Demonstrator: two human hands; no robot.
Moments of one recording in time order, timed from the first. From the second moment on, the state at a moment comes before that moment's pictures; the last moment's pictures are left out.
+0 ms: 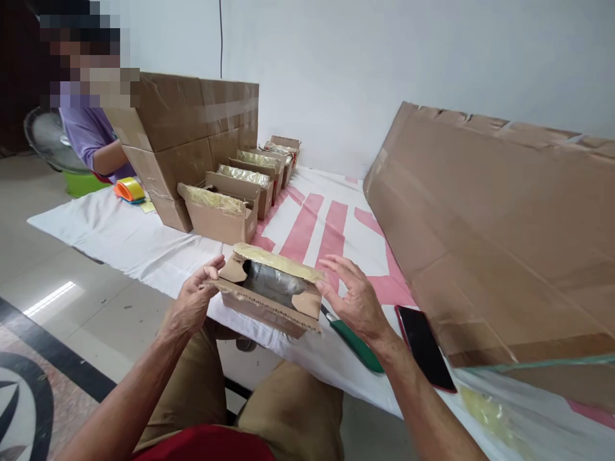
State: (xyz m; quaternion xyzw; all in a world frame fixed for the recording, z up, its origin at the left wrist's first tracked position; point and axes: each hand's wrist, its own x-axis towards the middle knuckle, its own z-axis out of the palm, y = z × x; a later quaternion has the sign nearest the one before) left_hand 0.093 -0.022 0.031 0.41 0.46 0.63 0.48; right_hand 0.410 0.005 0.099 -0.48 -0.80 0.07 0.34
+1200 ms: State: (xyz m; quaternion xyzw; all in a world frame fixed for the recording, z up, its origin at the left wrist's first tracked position) left_hand 0.087 -0.021 0.004 0.57 0.44 0.60 0.35; right_hand 0.303 0.036 0.123 -0.54 -0.83 0.01 -0.12
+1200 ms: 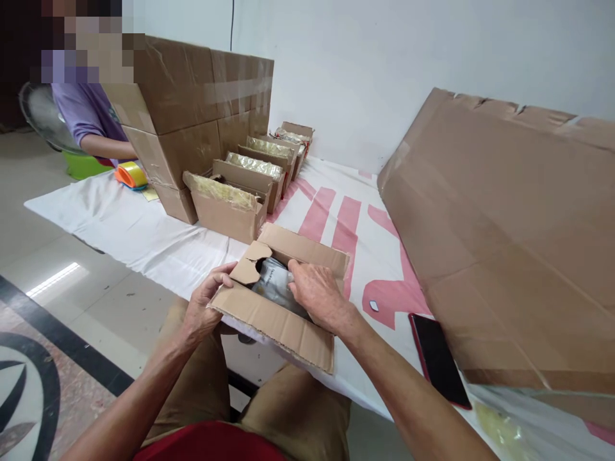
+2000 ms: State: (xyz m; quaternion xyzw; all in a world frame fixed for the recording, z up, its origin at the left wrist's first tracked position) left_hand 0.117 -0.004 0.034 0.64 0.44 0.58 0.25; right_hand 0.359 0.005 0.166 -0.53 -0.76 0.12 0.36
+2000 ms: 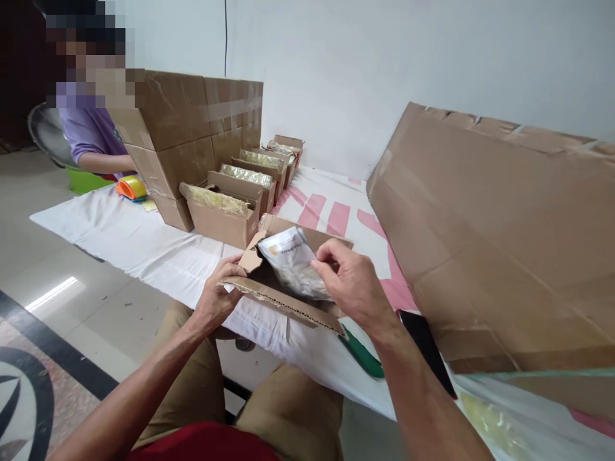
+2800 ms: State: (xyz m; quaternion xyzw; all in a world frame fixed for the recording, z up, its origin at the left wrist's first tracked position) left_hand 0.117 0.000 0.051 0.51 0.48 0.59 0.41; right_hand 0.405 -0.060 0.165 -0.47 -0.59 0.00 0.65
